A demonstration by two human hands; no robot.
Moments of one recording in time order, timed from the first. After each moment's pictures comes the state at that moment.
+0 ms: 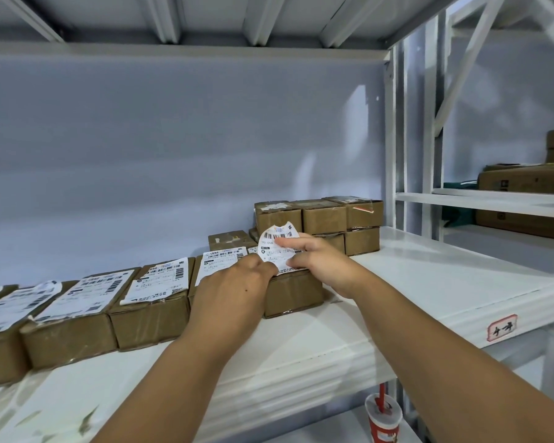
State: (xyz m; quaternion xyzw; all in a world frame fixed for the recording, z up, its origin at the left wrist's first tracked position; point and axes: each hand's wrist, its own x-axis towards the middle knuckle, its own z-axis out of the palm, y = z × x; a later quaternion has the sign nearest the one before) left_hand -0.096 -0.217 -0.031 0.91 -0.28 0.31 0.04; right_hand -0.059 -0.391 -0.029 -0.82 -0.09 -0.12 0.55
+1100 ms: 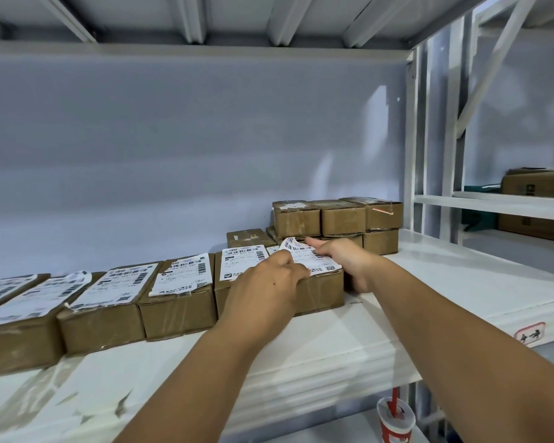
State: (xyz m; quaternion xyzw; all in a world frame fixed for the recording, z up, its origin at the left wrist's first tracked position) left_hand -0.094 -0.223 -0.033 0.89 -0.33 0.28 0.13; right_hand -0.038 -0.399 -0.024 -0.73 0.07 0.00 0.68
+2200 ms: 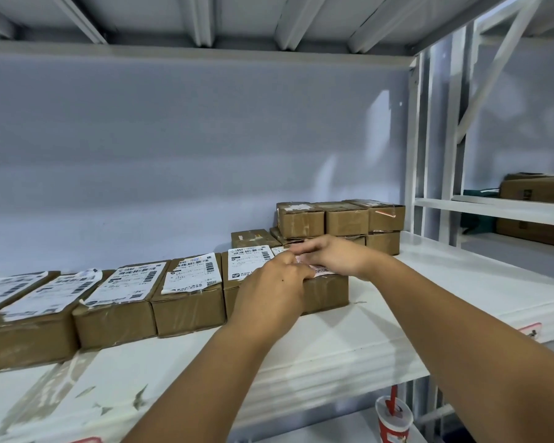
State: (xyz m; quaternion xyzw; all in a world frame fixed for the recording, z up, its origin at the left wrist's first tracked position) left_hand -0.093 -0.223 -0.033 0.90 -0.31 0.27 0.15; right_hand -0.057 -0.380 -0.004 -0.91 -0.11 -0.03 0.40
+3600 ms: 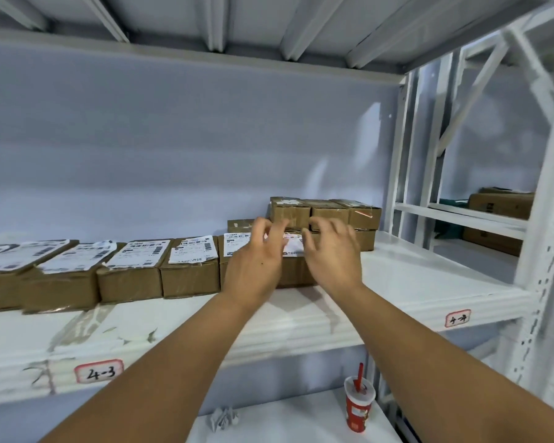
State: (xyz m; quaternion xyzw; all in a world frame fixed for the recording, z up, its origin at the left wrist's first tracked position) left_hand -0.124 -0.219 -0.024 0.85 -0.29 0.38 0.22; right_hand -0.130 -0.356 -0.021 -0.88 0.05 -0.43 0.22
